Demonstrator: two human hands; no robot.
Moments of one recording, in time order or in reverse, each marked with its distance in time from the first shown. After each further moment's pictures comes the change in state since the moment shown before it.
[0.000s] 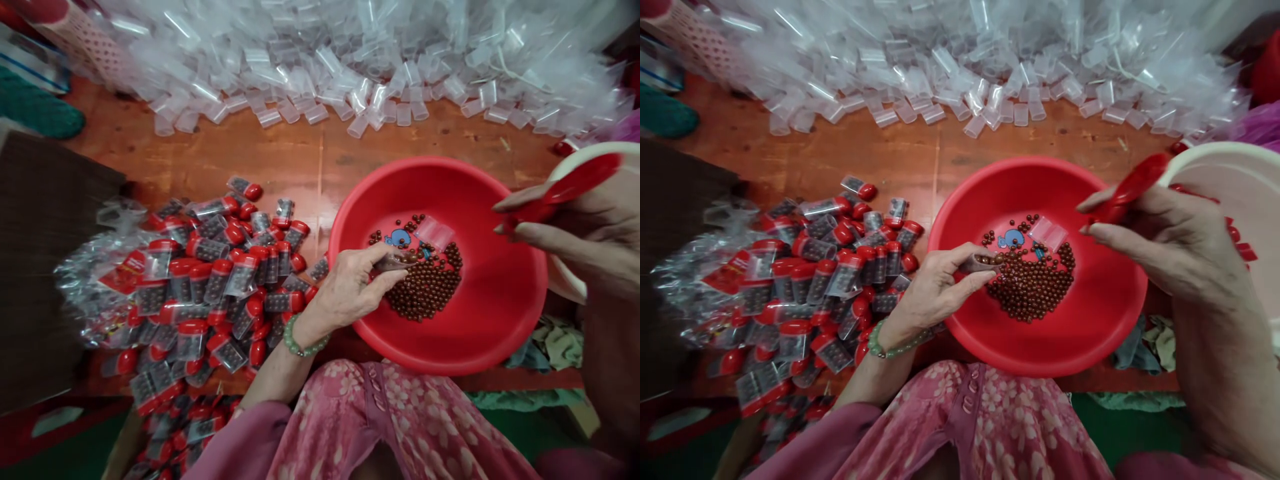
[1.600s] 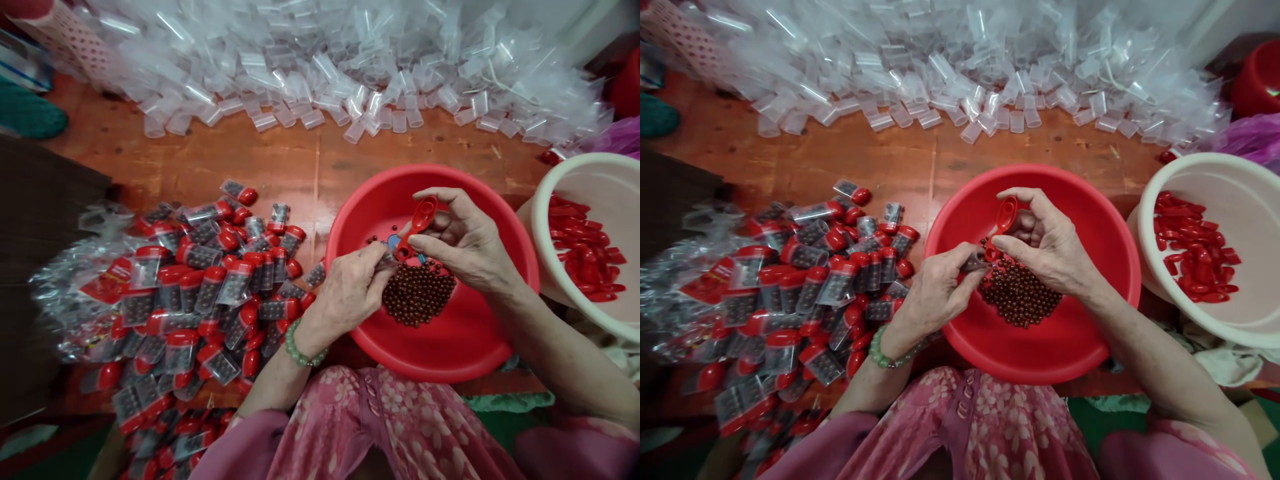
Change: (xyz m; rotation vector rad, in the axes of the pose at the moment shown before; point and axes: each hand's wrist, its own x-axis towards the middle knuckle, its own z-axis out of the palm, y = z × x) left_hand 0.004 -0.004 0.002 0.326 0.089 0.111; right_hand 0.022 -0.001 0.102 0.402 -0.209 0.081
